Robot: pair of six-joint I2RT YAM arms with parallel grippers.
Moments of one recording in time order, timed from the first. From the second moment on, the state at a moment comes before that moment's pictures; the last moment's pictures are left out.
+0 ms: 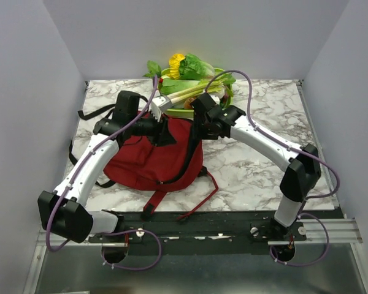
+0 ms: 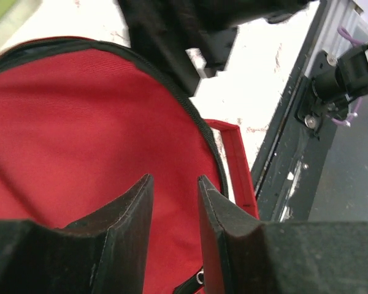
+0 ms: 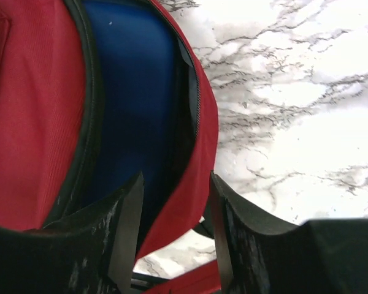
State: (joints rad) left arm -0.35 1.30 1.22 -0.63 0.82 0.13; right arm 0.77 1.81 1.66 -0.84 0.26 0.67
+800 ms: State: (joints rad) left arm 0.17 1.22 1.33 -1.30 0.94 0.91; right arm 1.12 1.48 1.39 -0.56 -0.07 0.28
